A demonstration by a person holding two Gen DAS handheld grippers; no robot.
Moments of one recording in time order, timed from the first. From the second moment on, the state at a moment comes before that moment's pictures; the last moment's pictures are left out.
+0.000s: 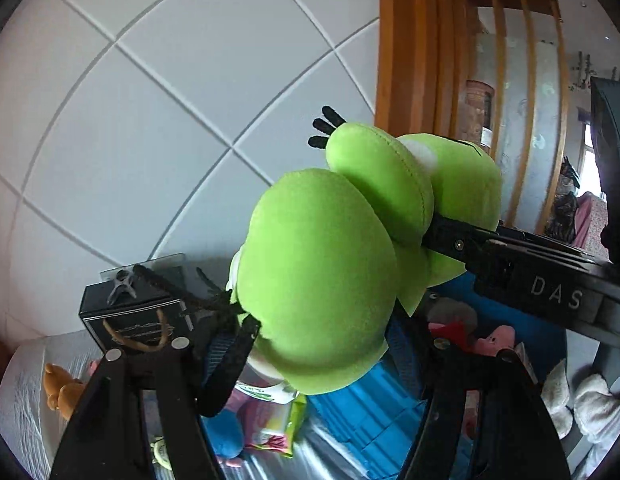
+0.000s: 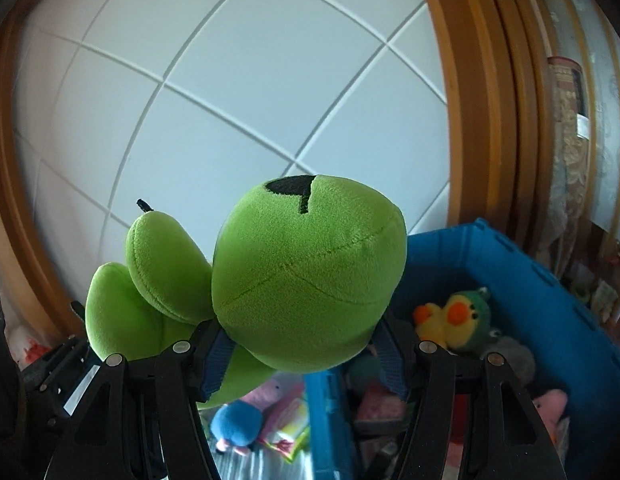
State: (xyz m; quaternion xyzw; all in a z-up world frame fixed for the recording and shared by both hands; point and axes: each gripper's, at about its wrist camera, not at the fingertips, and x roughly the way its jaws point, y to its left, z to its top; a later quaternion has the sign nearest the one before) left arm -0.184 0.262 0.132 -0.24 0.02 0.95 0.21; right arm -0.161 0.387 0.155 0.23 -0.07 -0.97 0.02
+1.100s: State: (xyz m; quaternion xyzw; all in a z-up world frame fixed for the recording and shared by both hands) left arm -0.192 0.401 0.099 -0.30 0.09 0.92 0.22; right arm -0.169 0.543 0.103 0.32 -0.16 -0.93 -0.08
